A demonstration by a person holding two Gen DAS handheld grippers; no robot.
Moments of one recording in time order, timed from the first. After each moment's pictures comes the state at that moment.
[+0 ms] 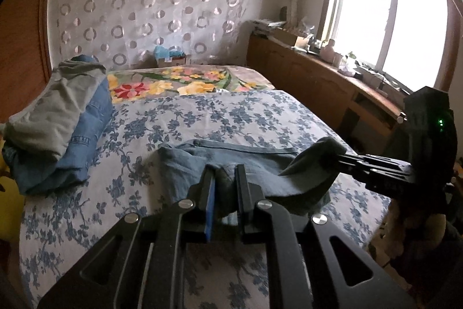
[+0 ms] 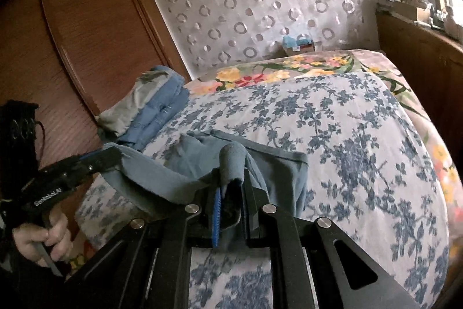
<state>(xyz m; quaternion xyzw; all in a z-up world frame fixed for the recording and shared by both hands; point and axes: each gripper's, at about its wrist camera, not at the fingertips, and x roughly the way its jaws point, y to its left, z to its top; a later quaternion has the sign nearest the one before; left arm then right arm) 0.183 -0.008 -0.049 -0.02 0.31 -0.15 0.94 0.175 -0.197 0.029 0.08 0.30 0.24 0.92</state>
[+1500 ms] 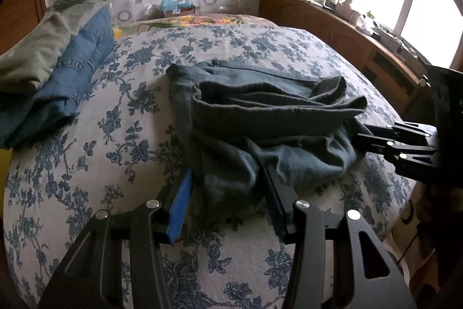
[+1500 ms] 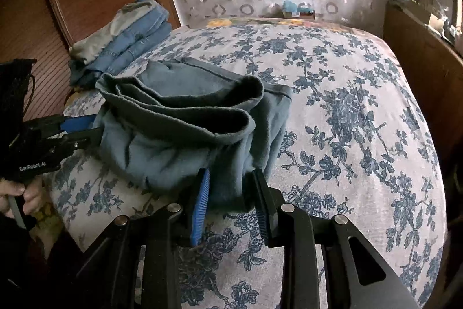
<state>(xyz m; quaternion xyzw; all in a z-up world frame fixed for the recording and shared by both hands) 0.193 -0.003 -0.127 0.00 0.43 -0.13 0.89 0.195 -0.188 -0.021 -0.03 0.39 0.23 0.89</state>
